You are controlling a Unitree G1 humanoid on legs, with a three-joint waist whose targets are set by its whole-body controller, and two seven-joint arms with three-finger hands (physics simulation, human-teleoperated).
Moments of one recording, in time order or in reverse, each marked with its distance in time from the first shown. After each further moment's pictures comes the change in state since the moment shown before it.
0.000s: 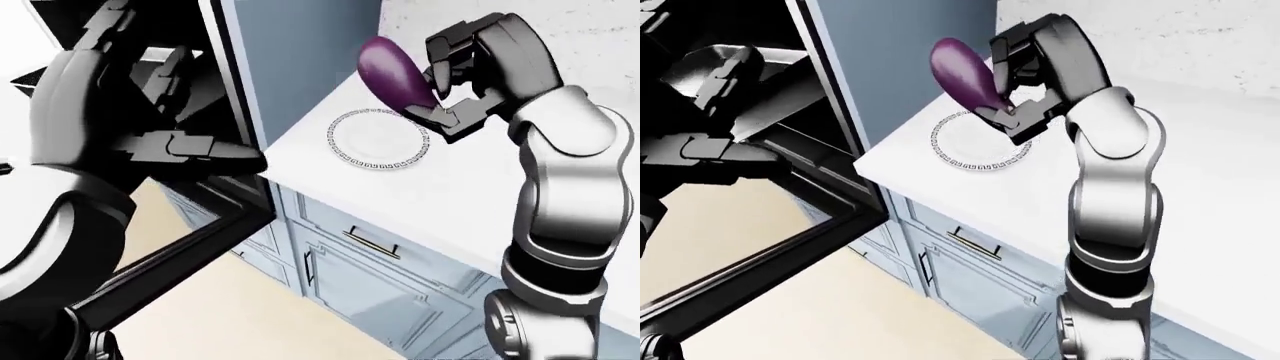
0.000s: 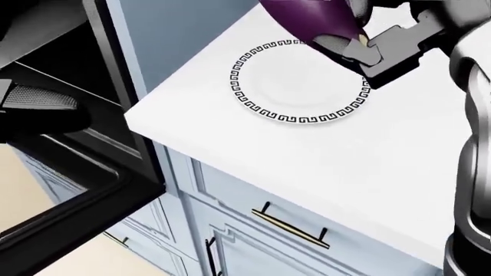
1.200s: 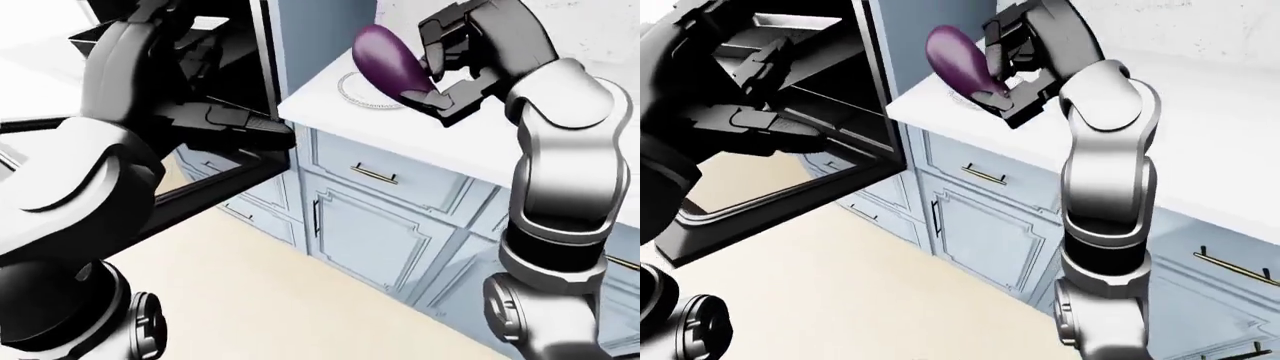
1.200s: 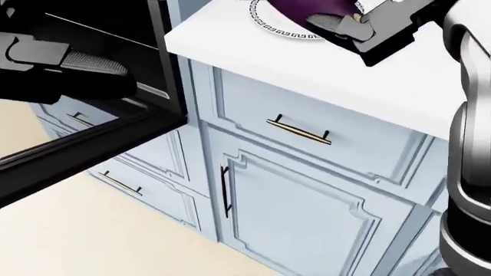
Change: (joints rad) left arm -0.199 -0.149 -0.055 0.107 0.249 0.220 -0.154; right arm -0.102 -0.010 0.033 0.096 -0.061 0.013 0.034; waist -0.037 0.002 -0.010
